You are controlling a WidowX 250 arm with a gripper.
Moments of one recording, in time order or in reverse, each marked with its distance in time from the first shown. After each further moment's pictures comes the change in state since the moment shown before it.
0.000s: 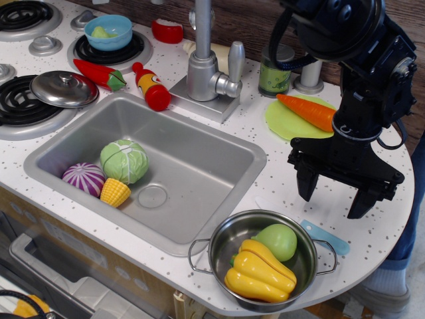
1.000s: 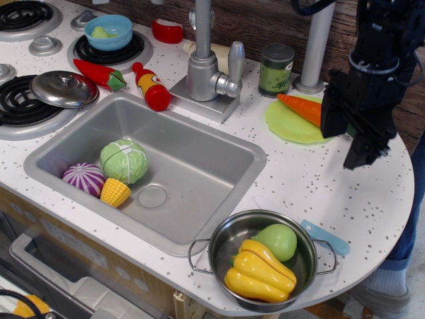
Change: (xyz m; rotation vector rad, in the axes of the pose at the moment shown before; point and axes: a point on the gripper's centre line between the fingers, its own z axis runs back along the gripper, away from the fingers) arm 0.056 0.008 0.031 -0.018 0.020 -0.862
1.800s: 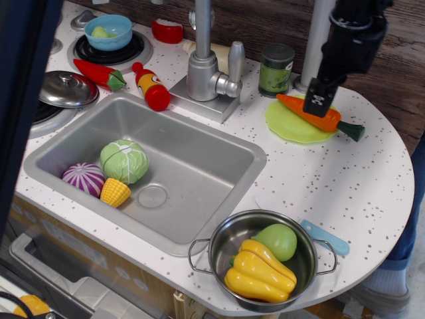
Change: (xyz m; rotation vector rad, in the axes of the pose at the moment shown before) arm 0.005 0.080 -0.004 0.078 0.050 -0.664
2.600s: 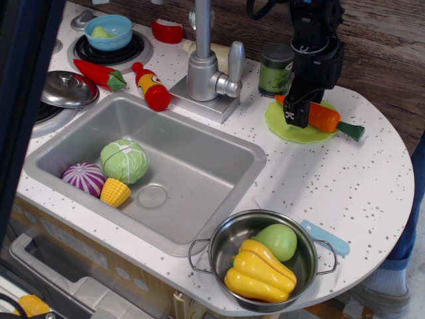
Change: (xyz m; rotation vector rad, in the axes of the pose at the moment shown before) arm -0.012 0.010 -0.051 0.065 -0.146 -0.057
